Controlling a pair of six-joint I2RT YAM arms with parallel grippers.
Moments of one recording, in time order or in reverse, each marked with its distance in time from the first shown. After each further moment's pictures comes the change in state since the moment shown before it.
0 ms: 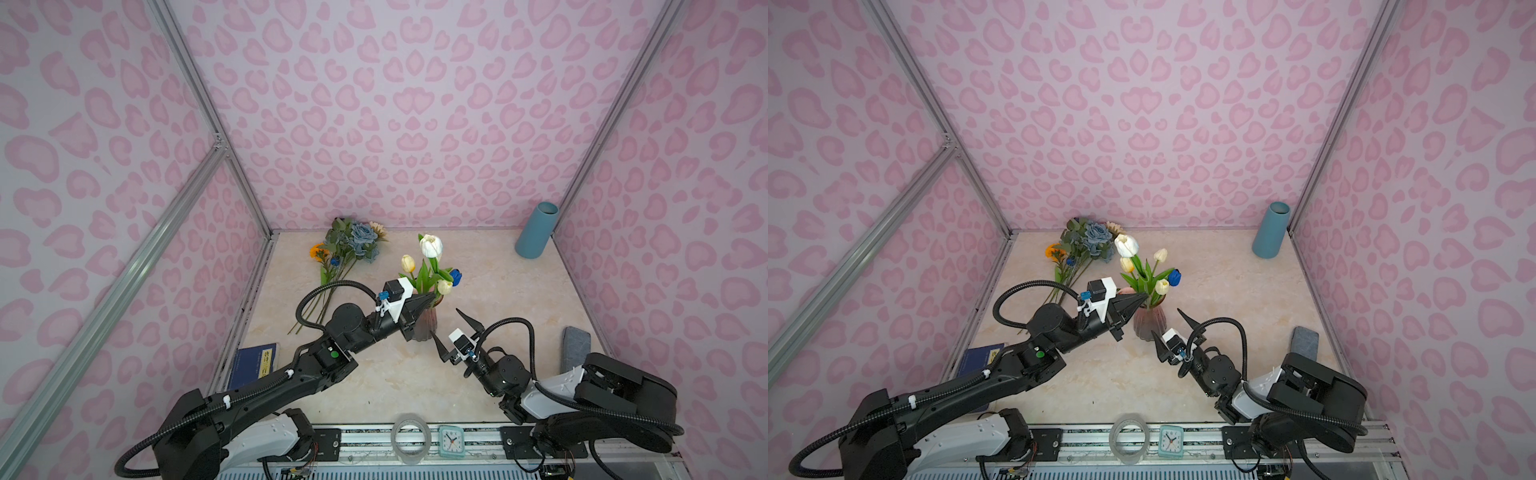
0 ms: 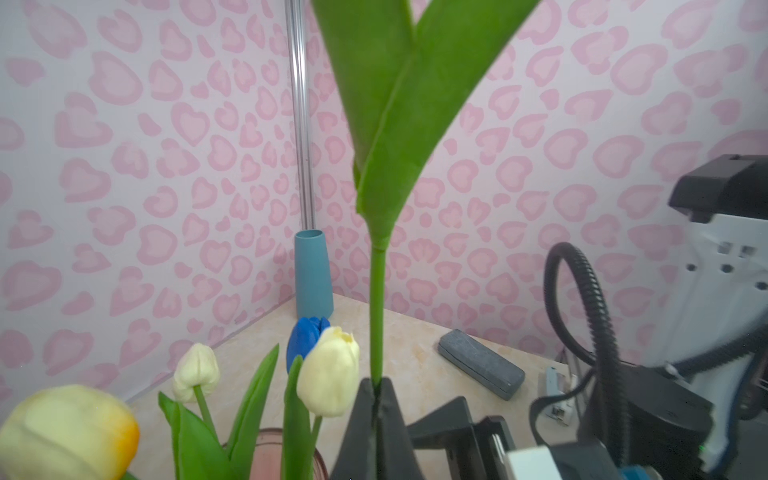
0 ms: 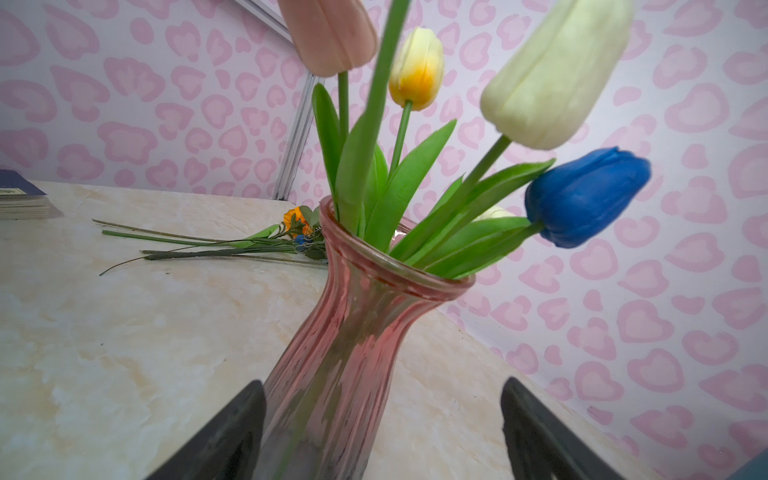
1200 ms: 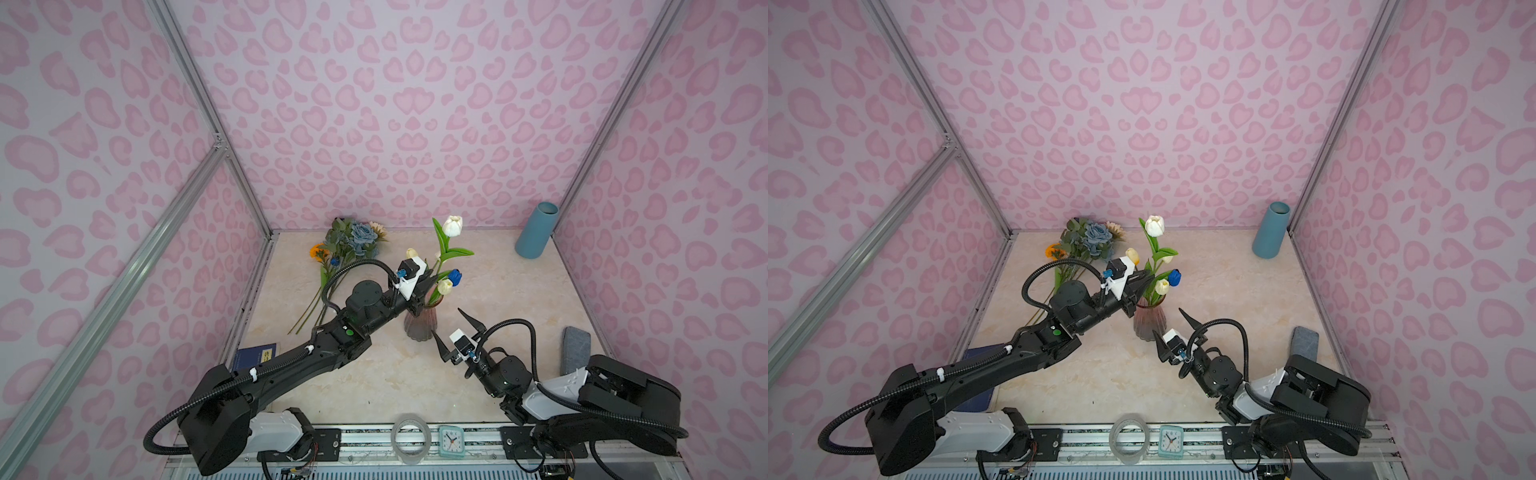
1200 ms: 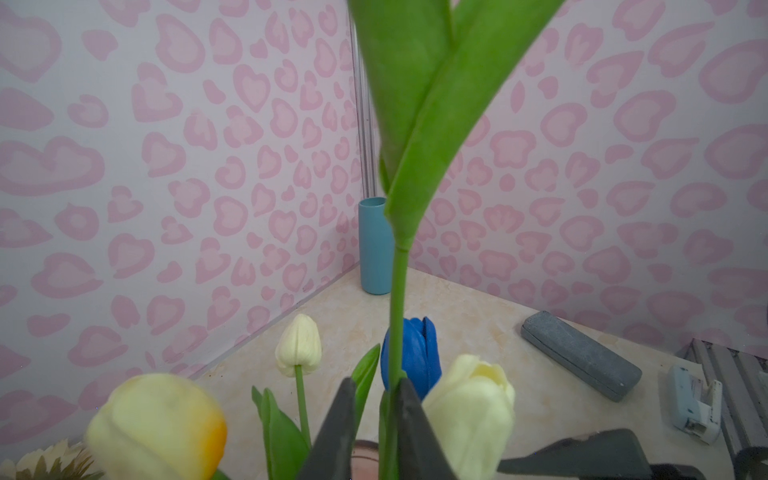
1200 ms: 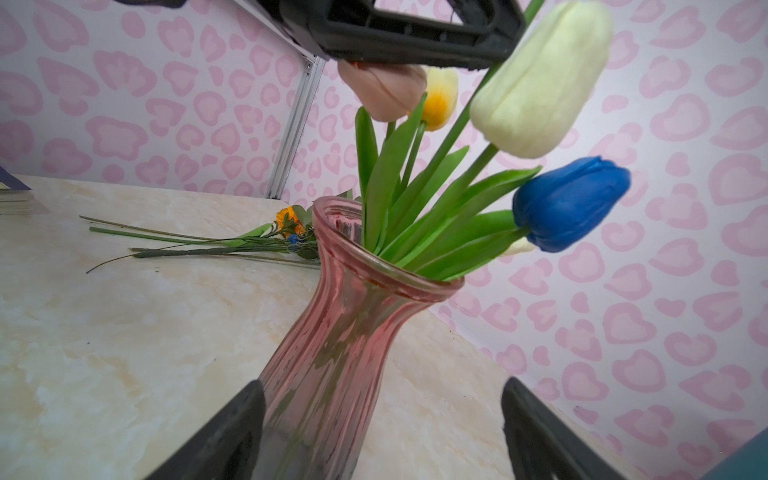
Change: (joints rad) left arm 0.042 0.156 0.126 -0.107 -0.096 0.076; right arm 0.003 -0.014 -0.002 -0.011 0.018 -0.026
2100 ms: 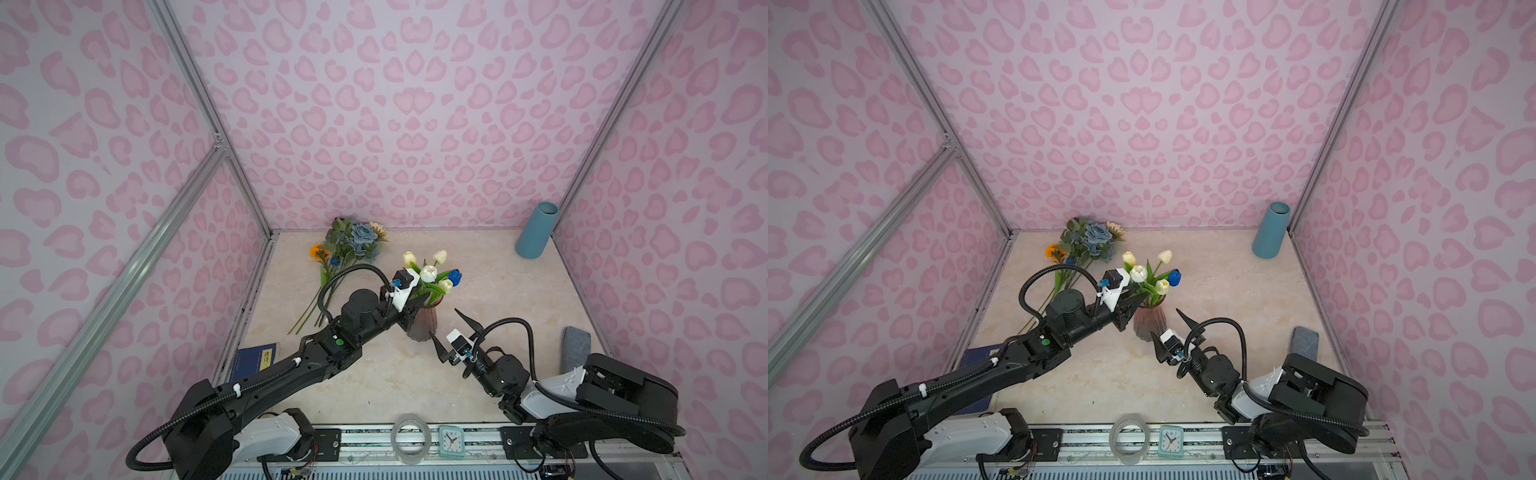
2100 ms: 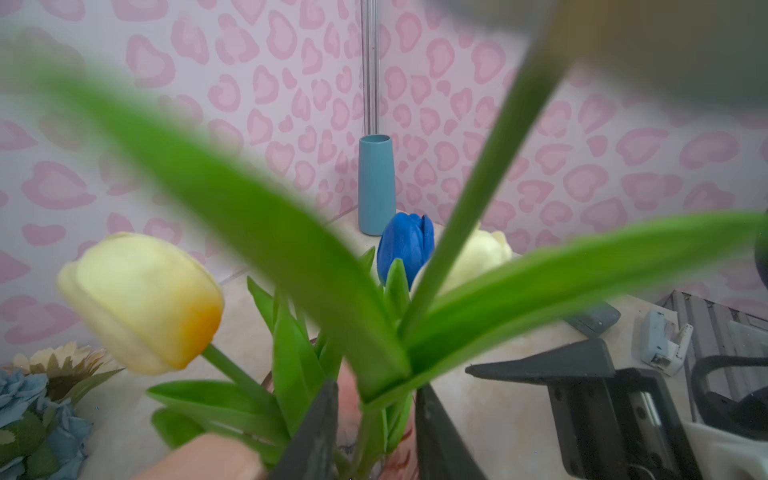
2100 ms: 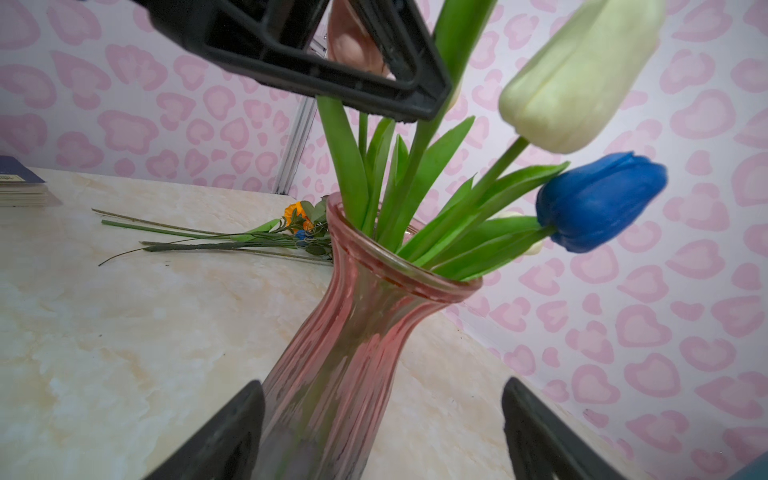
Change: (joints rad) left arm -0.008 -0.117 -0.082 -0.187 -0.029 -0.039; right arm 0.003 0.014 0.014 -0.021 -0.011 0.003
